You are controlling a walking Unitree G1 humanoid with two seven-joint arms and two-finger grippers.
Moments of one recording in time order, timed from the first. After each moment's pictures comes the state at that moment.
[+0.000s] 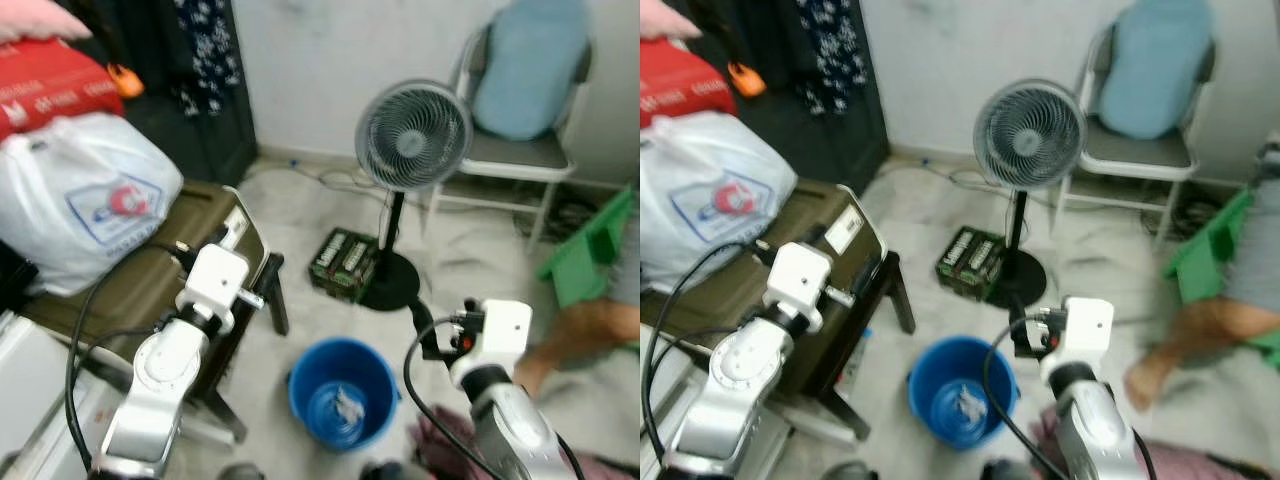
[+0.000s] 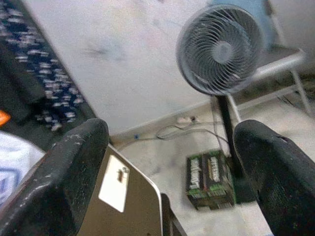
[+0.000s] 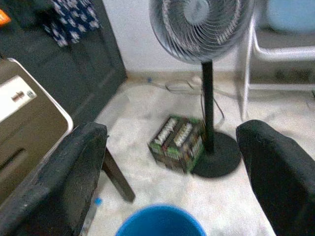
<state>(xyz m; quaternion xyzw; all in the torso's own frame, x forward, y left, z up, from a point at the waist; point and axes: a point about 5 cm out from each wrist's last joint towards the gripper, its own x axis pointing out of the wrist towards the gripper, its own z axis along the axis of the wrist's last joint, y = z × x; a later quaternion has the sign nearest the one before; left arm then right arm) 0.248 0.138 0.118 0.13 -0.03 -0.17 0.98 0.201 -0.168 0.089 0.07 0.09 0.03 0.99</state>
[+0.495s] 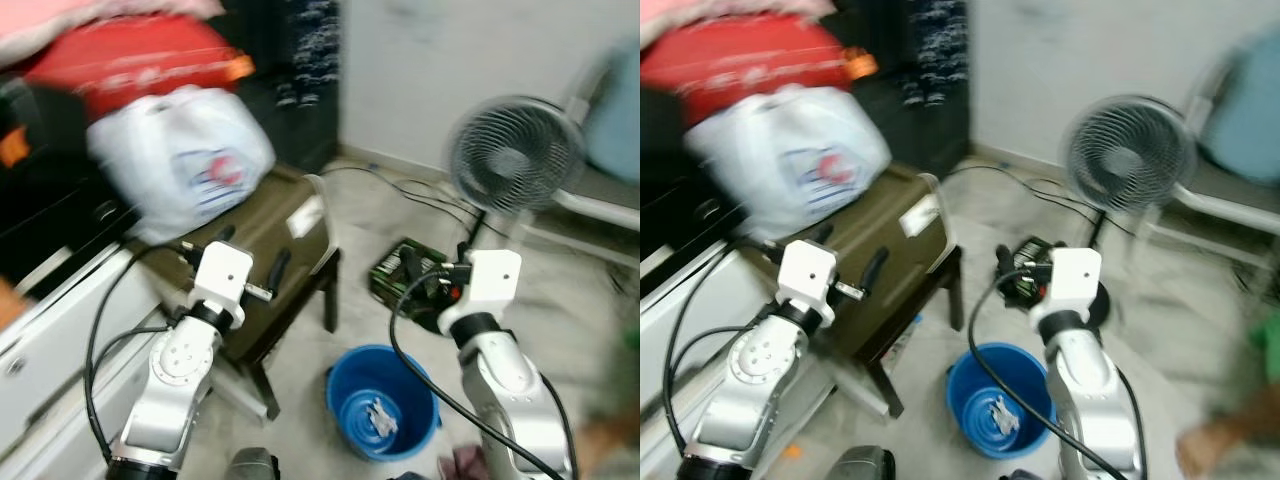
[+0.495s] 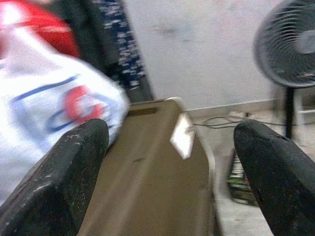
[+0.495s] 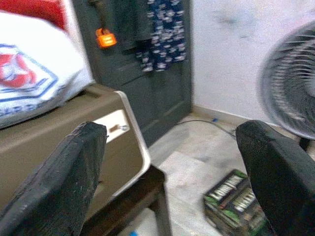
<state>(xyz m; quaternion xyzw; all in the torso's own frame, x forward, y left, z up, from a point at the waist) 0.257 0.130 0.115 0.11 -0.04 -0.17 0.98 0.248 -0.155 0.117 0.04 0.02 0.06 1.00</state>
